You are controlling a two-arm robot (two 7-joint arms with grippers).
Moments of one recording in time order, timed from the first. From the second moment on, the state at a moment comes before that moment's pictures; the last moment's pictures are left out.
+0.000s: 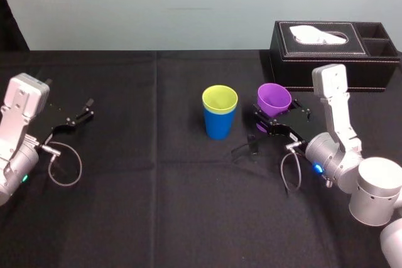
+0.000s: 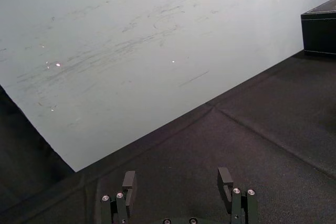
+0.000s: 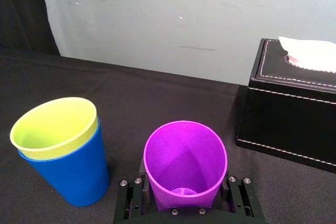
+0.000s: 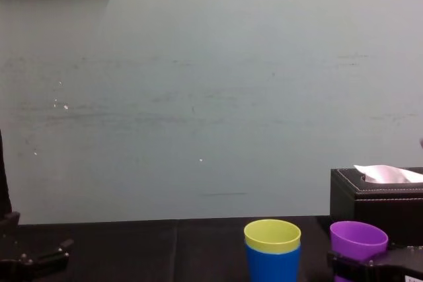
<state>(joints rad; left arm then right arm) -0.20 0.60 0.45 -1.41 -0.25 -0.12 0.03 0.24 0.23 -0.22 -1.29 0.19 0.08 0.25</state>
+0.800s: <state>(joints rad) -0.20 0.60 0.45 -1.41 -0.25 -0.12 0.03 0.24 0.30 -0.23 -1.55 0.25 0.25 0.30</state>
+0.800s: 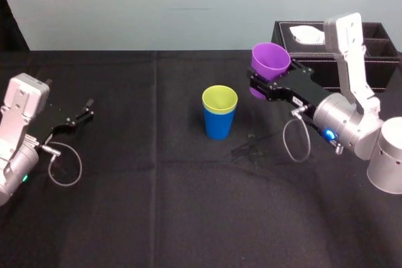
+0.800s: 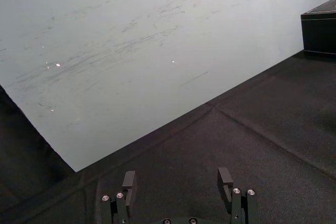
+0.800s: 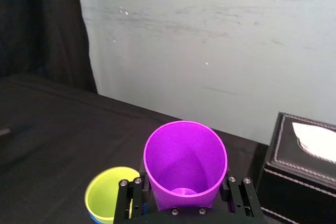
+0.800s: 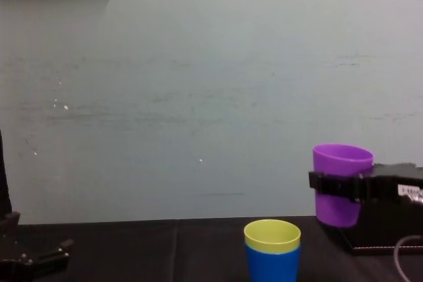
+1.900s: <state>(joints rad) -0.20 0.60 0.45 -1.41 -0.25 -0.12 0.03 0.31 0.33 -0.35 -1.62 0.29 0.32 0.33</state>
